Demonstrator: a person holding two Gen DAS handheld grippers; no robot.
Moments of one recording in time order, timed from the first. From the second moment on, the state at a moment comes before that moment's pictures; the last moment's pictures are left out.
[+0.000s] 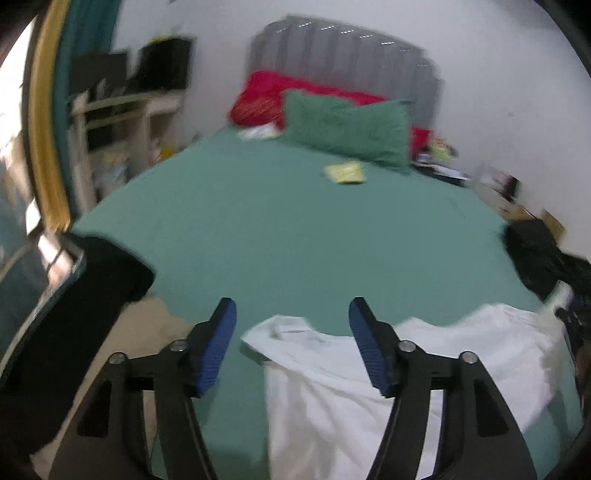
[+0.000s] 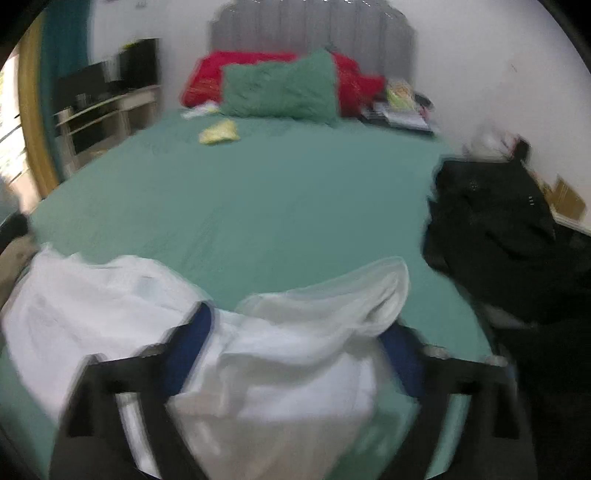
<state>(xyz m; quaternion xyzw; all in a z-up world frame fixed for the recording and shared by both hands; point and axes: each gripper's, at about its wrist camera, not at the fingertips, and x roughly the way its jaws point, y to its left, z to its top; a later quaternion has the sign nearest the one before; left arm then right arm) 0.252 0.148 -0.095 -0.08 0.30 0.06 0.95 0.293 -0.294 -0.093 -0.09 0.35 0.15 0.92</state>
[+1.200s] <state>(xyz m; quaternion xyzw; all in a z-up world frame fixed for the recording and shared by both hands) 0.398 0.097 -0.176 -0.04 0.48 -0.03 0.87 0.400 -0.246 -0.135 -0.08 0.43 0.16 0.89</state>
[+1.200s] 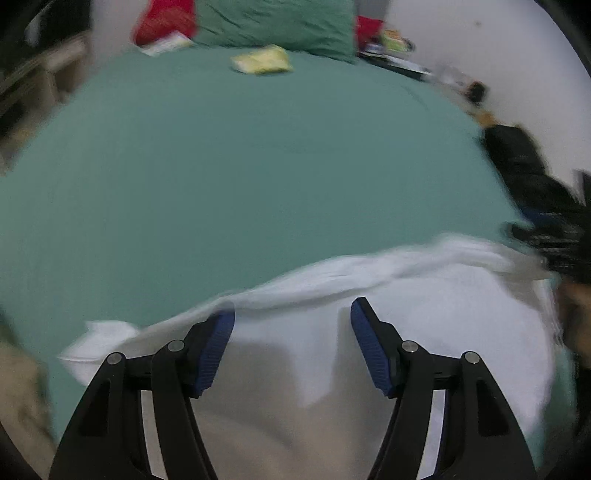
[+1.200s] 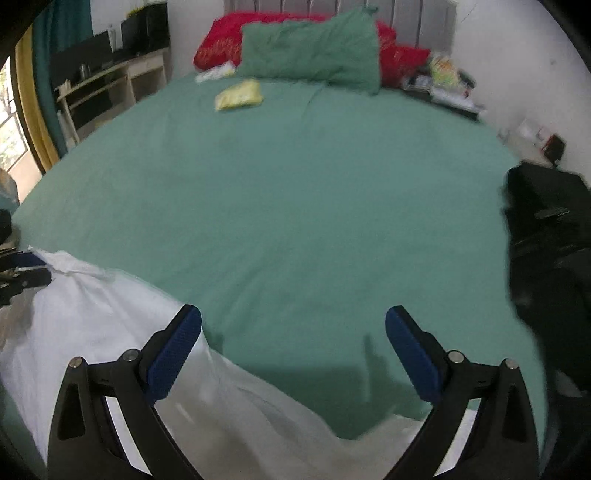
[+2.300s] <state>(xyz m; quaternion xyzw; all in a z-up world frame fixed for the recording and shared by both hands) 0.127 0.157 -0.172 -0.11 0.50 0.08 0.86 0.174 -0.365 -0.147 0.11 0.51 0.12 0.85</state>
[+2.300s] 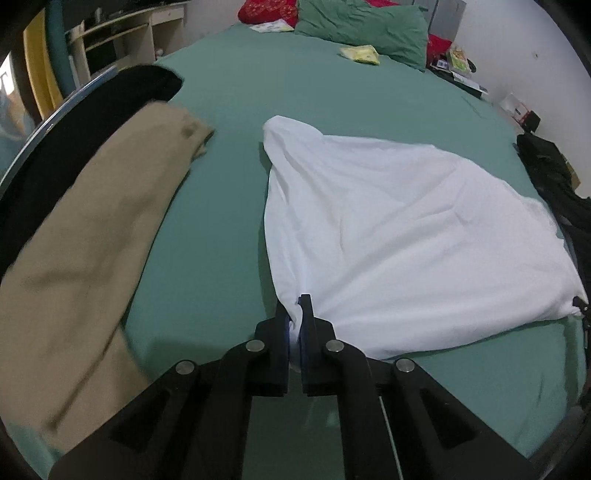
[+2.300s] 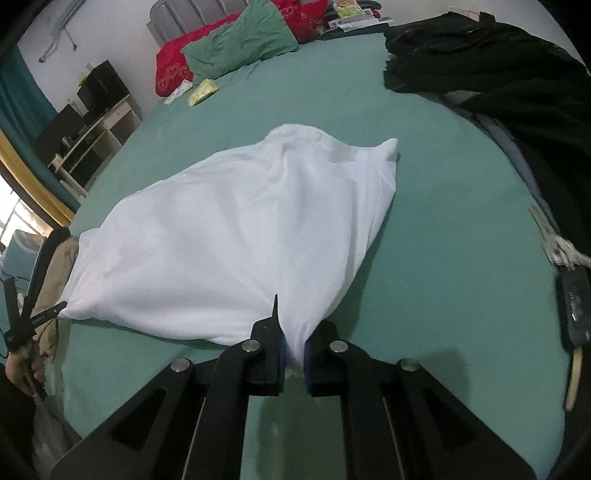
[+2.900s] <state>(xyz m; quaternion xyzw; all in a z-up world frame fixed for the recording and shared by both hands) 0.061 0.132 -0.169 -0.13 0.54 0.08 0.82 0.102 -0.395 -0.161 0.11 0.57 0.10 0.81</state>
